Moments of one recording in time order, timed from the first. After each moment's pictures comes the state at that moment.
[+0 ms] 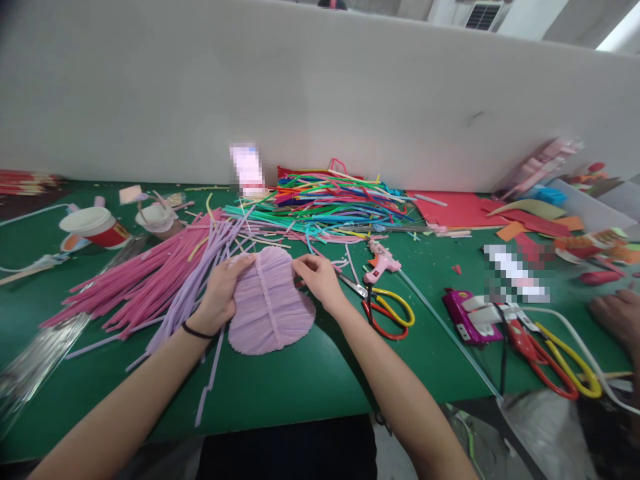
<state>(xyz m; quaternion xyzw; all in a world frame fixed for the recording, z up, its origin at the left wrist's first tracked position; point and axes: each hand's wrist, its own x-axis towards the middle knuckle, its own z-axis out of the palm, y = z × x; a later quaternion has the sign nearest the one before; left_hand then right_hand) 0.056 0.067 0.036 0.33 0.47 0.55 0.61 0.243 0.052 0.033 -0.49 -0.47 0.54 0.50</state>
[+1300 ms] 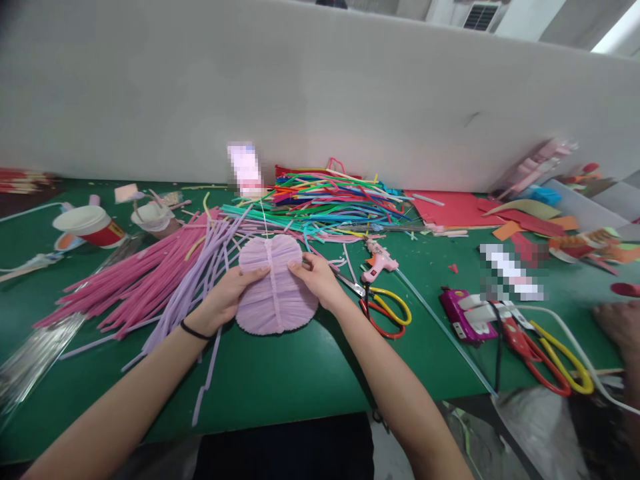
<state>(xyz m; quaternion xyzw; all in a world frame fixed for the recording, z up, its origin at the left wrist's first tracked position) 0.062 0.058 0.036 0.36 0.41 0.43 0.72 0.246 0.056 0.030 -0.45 -0.46 0.59 0.49</state>
